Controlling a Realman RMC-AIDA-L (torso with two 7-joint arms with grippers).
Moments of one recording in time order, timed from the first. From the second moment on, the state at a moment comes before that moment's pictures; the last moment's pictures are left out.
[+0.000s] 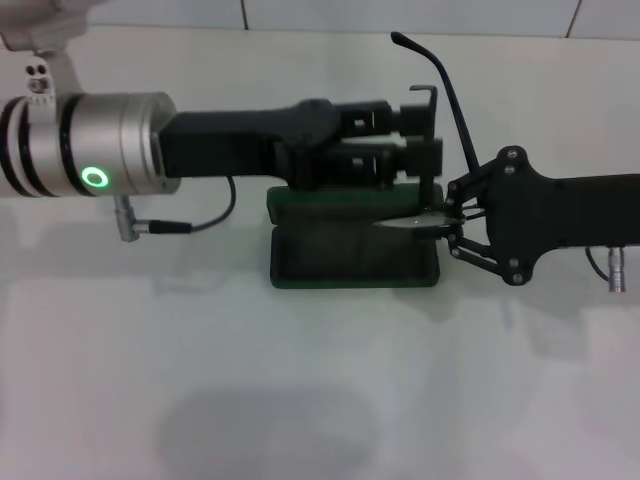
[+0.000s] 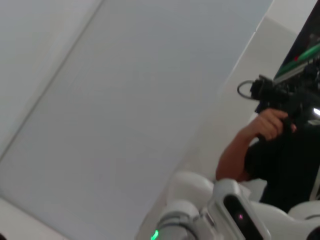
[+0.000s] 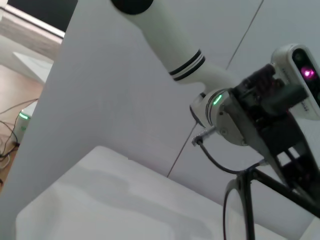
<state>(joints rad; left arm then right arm) -0.68 -2.01 1.06 0.48 1.45 1.80 -1.66 0.58 2.03 -1.18 -0.76 -1.60 -1.59 0.73</state>
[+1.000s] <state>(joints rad) -0.64 -2.01 0.99 0.48 1.54 1.74 -1.67 0.55 2.02 -1.19 -0.78 -1.58 -1.67 0.69</state>
